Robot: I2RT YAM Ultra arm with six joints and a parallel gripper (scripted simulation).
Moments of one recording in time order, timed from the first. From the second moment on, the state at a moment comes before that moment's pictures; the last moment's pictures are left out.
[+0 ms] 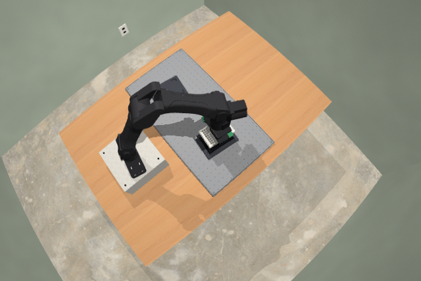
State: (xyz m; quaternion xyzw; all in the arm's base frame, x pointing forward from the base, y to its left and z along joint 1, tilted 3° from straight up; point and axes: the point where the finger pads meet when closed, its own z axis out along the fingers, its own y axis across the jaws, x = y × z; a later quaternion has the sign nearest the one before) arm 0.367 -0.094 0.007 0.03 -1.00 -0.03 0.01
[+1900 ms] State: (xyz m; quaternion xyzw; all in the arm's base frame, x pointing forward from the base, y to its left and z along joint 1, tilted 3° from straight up) arm 0.368 -0.092 -0.056 0.03 -1.00 -0.03 0.01
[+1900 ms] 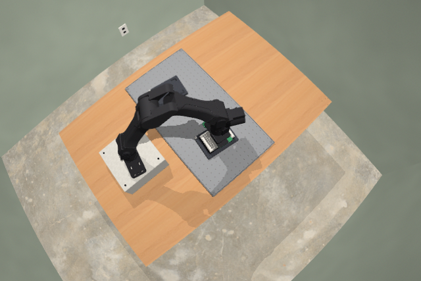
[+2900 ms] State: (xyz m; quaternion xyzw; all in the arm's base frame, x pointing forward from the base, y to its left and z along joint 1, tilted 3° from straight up) arm 0.367 -0.092 -0.059 0.03 -1.00 -0.03 0.01
